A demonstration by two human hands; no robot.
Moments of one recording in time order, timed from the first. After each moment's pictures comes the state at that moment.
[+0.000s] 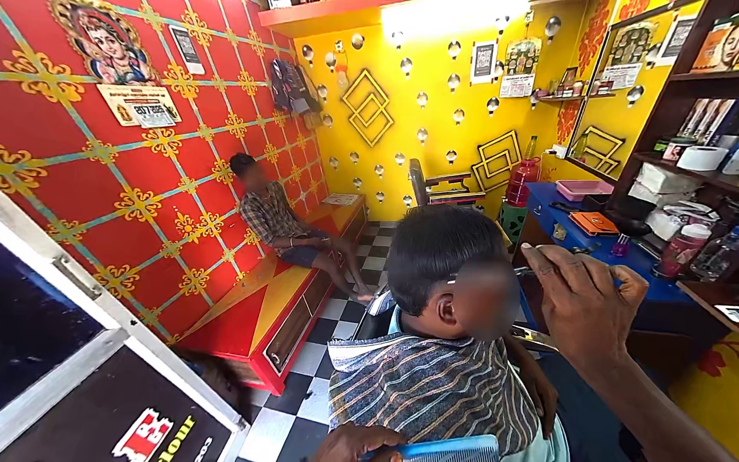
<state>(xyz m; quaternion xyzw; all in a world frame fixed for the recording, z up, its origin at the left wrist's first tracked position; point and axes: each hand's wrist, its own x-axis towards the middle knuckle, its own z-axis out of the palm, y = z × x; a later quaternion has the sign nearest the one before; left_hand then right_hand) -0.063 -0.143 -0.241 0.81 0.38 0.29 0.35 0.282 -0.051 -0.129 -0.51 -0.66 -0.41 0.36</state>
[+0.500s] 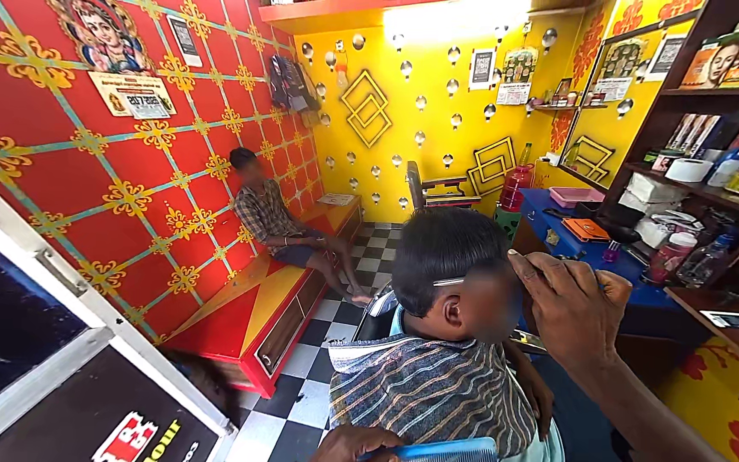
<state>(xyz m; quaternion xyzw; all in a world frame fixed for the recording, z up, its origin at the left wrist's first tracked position) -0.078 -0.135 -0.252 0.81 0.36 0.28 0.36 0.271 -0.040 -0.134 -0.49 -0.65 -0.48 0.31</state>
